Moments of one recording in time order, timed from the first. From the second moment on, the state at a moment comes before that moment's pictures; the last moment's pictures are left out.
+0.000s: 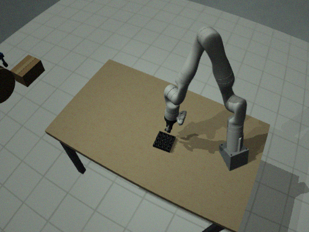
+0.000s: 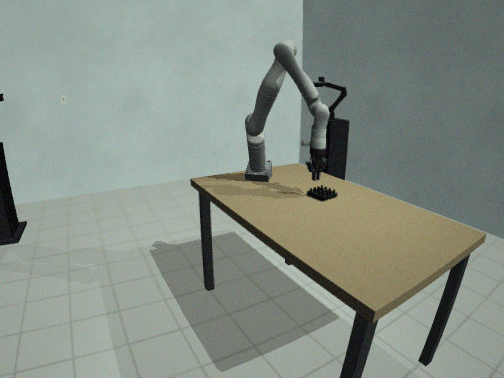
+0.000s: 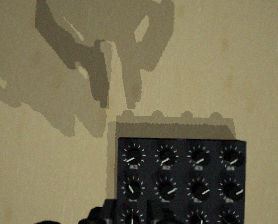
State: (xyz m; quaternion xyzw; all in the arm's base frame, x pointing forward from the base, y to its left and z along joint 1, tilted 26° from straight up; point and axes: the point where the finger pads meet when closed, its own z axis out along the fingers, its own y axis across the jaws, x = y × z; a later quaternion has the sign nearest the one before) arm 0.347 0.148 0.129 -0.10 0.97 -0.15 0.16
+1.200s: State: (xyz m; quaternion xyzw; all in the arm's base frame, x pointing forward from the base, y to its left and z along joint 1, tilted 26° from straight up) arm 0.355 0.145 0.112 -0.10 0.97 -0.15 0.17
